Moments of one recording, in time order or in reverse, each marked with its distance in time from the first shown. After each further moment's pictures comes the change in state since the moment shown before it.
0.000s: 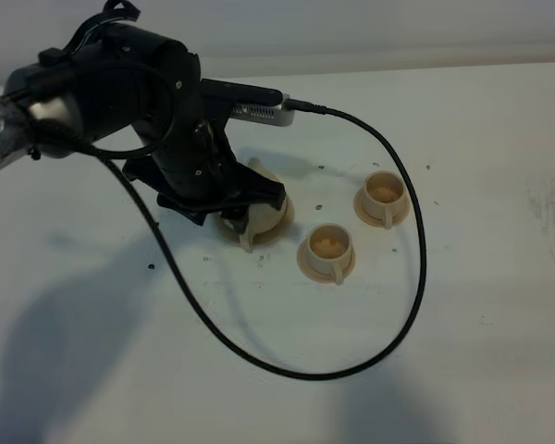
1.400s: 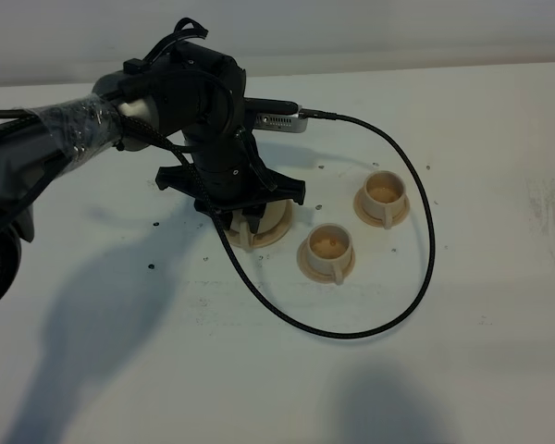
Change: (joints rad) left arm 0.006 0.240 -0.198 0.009 0.032 -0.108; right arm 0.000 0.000 0.000 0.000 0.000 0.000
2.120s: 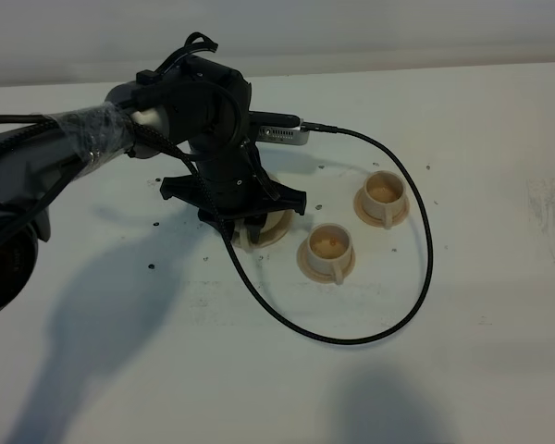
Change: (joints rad) left arm 0.000 0.042 0.000 -0.004 -0.010 0.000; right arm 0.000 0.000 0.000 0.000 0.000 0.000
